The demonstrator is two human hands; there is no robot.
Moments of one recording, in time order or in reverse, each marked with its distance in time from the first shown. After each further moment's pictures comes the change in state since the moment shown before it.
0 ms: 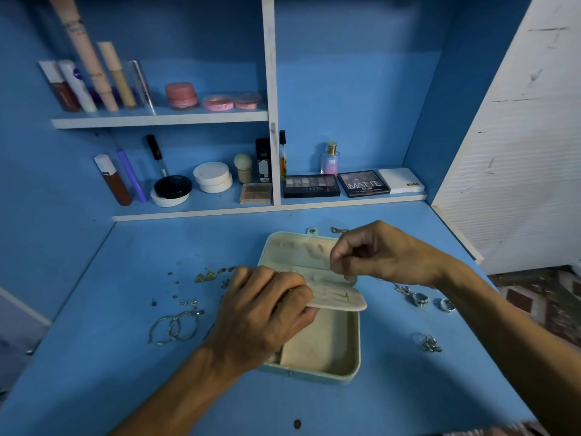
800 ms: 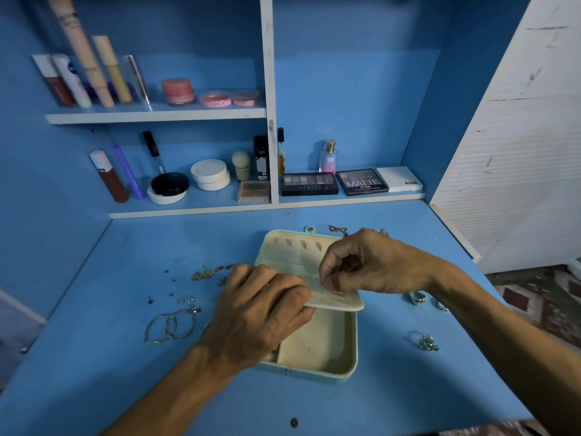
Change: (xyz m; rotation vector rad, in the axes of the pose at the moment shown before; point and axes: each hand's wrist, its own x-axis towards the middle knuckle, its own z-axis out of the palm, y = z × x) left_hand -0.001 -0.001 0.001 -0.025 -0.007 0.024; right_hand -0.001 -0.011 0.010 -0.064 -0.128 -0.015
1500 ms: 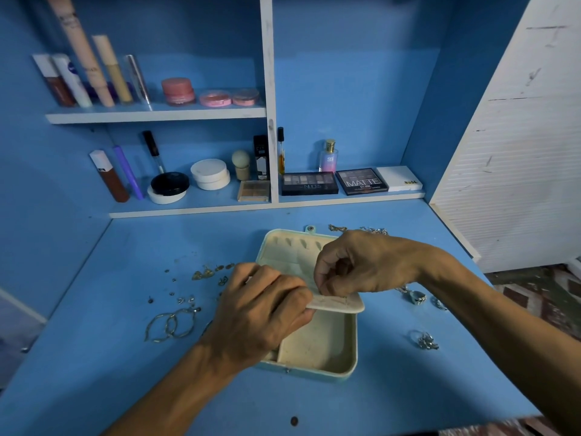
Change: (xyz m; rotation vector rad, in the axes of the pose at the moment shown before) left_hand -0.003 0.000 0.004 0.009 0.000 0.021; right_hand 0.007 -0.021 -0.003 -0.162 -0.149 0.061
